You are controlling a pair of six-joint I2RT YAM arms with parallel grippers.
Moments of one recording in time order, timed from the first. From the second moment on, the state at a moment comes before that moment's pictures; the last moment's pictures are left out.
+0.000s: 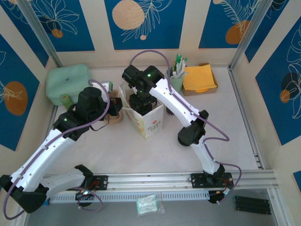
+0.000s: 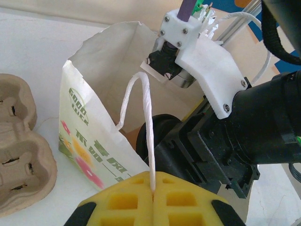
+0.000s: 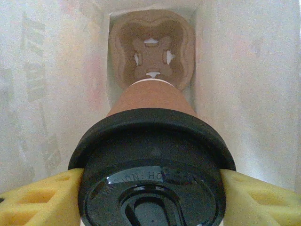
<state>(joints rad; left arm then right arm) -0.61 1.01 1.18 -0.67 0.01 -0.53 0.86 2.25 2.62 -1.70 0.10 0.33</state>
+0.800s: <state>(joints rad) -0.61 1.01 1.18 -0.66 0.01 -0.53 0.86 2.28 2.48 -1.71 0.08 0.32</state>
